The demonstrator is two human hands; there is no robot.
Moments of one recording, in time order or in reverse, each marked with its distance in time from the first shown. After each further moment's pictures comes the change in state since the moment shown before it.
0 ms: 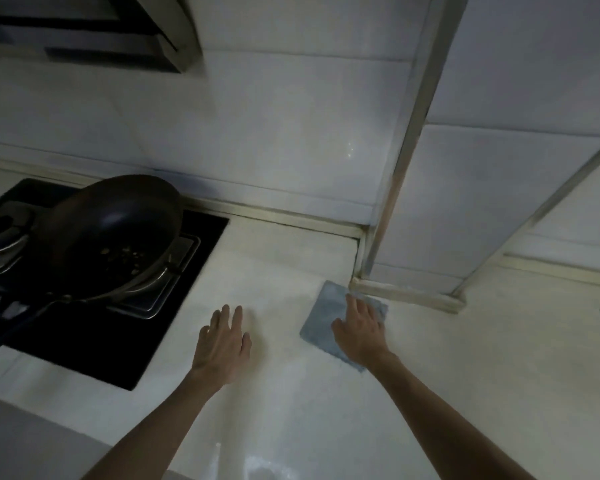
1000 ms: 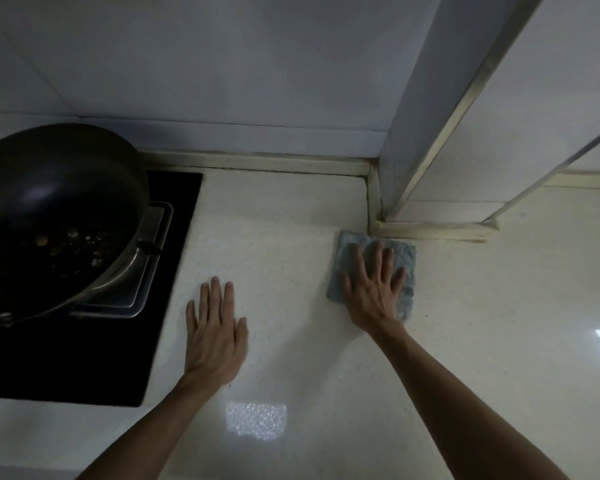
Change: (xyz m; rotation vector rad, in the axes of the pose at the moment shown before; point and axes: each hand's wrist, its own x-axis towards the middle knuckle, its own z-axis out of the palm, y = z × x) left_hand 0.034 -0.084 0.083 -0.044 0.107 0.199; right_hand 0.034 0.000 0.096 -0.187 0.173 0.142
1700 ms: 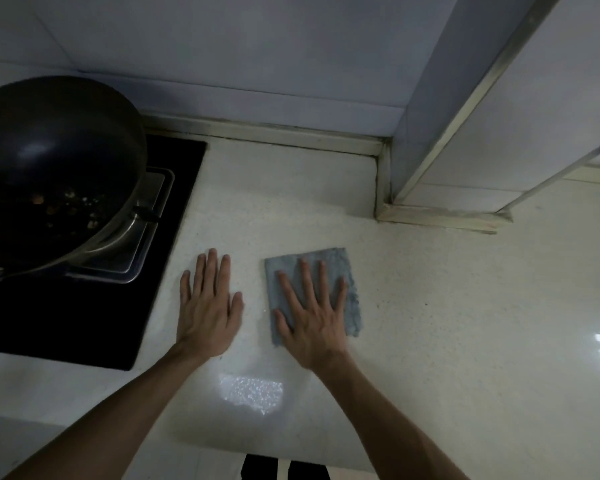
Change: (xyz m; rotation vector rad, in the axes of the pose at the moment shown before) left_hand 0.000 0.001 -0.001 0.007 0.032 -0.008; right_hand -0.071 -0.063 0.049 -0.128 -0.039 -0.344
